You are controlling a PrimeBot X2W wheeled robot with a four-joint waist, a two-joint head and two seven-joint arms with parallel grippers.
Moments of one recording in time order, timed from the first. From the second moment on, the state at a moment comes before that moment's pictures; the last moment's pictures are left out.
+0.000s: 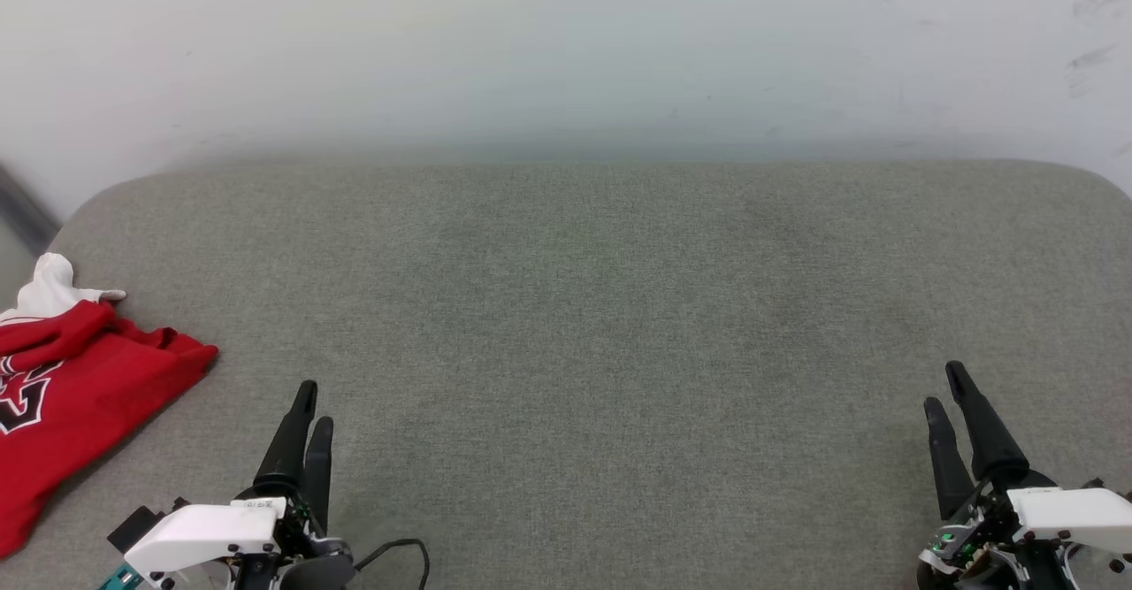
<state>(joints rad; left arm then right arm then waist) -0.08 0.05 0.10 0.28 -1.61 -0.13 0.11 -0.07 -0.05 -0.11 0.27 1.61 0.13 0.11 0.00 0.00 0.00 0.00</state>
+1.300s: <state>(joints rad) -0.08 0.05 0.01 0.14 -1.00 -0.13 -0.06 -0.04 -0.06 -0.06 0.10 0.92 0.13 -0.05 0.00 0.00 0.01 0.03</state>
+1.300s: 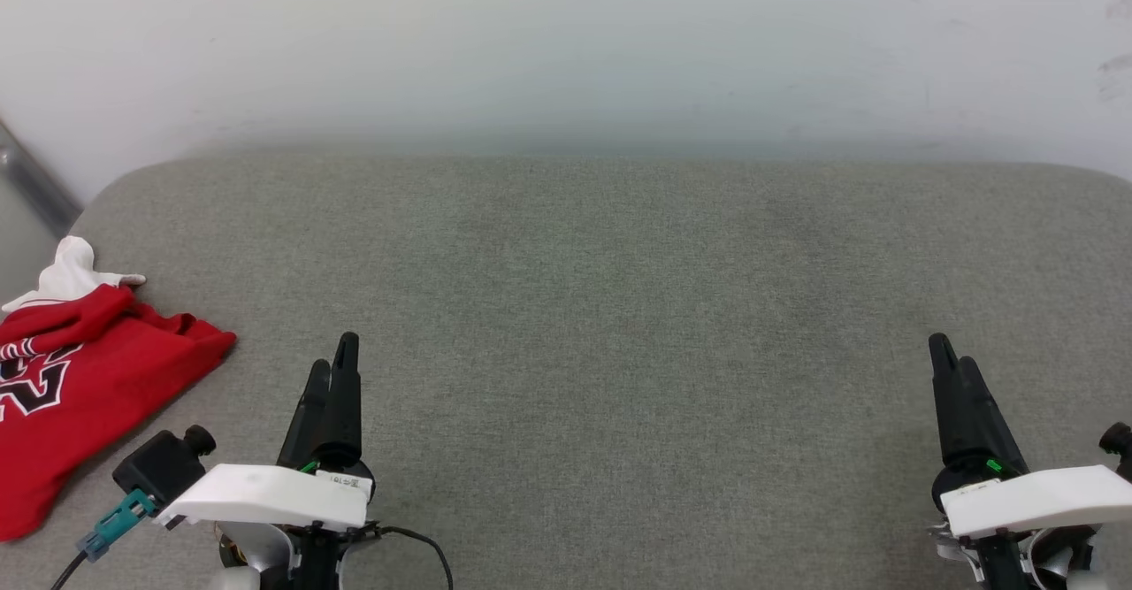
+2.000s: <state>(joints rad) -0.07 0.07 -0.05 0.14 -0.58 -0.10 -0.12 -0.02 -0.06 -0.05 0.04 0.51 0.13 -0.04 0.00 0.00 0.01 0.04</state>
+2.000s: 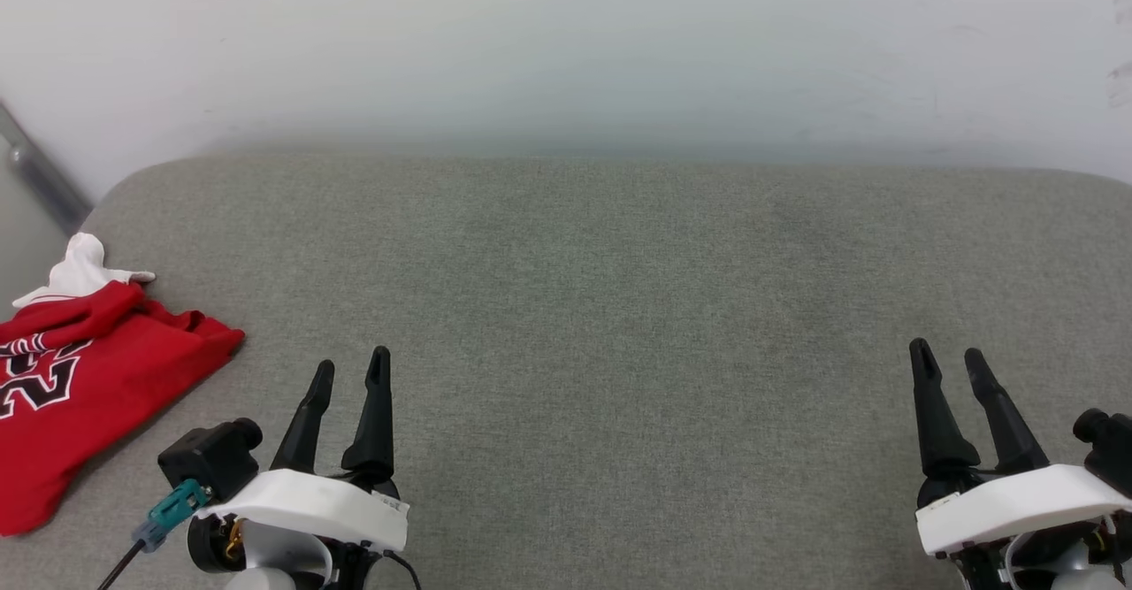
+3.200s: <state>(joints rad) -0.07 0.11 -0.13 0.15 -0.25 -0.05 -0.21 0.02 -0.05 -0.08 -0.01 0.17 0.13 -0.07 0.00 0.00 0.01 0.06</state>
